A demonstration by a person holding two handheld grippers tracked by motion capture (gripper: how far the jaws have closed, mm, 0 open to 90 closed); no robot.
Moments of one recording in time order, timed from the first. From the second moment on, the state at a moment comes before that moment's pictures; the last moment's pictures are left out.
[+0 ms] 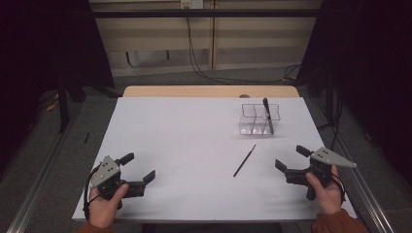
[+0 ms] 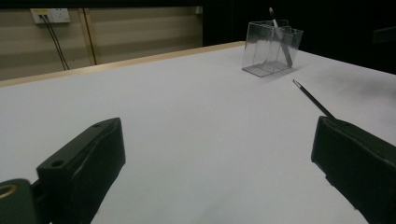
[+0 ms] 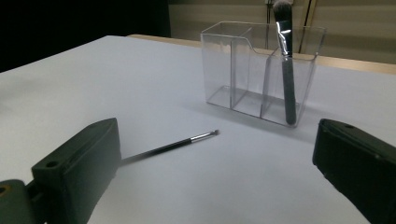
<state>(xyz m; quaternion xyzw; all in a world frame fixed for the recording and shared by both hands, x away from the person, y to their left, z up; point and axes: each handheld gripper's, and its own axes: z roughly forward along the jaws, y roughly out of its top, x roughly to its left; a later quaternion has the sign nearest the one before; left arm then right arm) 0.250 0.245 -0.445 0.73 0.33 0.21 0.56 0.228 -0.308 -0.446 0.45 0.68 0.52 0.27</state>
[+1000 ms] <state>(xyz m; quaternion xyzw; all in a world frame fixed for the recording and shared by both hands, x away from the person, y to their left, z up) 0.248 0.245 -0.441 0.73 0.33 0.21 0.57 0.222 -0.305 -0.448 0.44 0.68 0.52 0.27</state>
